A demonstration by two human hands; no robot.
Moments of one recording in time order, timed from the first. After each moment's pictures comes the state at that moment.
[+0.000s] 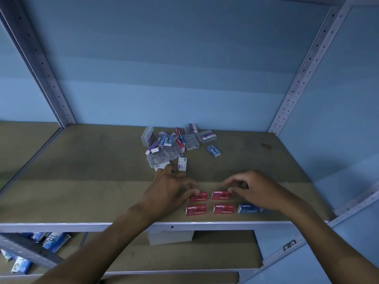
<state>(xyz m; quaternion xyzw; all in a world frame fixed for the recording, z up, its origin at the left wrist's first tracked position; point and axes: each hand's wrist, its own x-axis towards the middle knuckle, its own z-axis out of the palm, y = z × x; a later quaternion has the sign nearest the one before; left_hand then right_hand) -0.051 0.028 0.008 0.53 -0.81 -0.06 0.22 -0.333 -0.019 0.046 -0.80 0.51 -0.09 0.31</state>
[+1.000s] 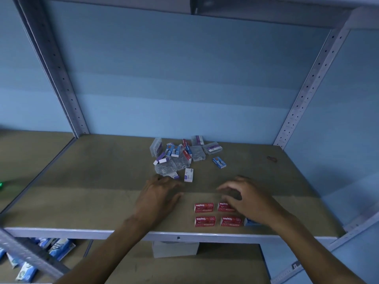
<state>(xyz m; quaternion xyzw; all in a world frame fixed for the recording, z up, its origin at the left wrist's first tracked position) -0.010 0.026 -0.012 0.59 -0.76 0.00 0.25 -0.301 -0.010 0.044 -0.83 0.50 -0.12 0.20</state>
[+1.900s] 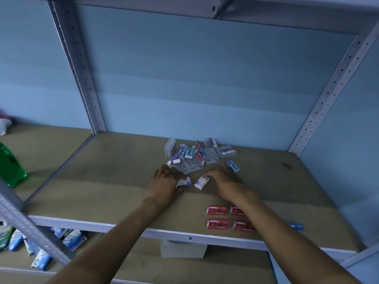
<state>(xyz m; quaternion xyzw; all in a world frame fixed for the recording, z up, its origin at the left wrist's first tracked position) 0.013 -0.012 -0.025 0.68 -0.72 0.04 0.17 -0.206 -0.079 0.012 -0.87 0.47 -0.07 0.13</state>
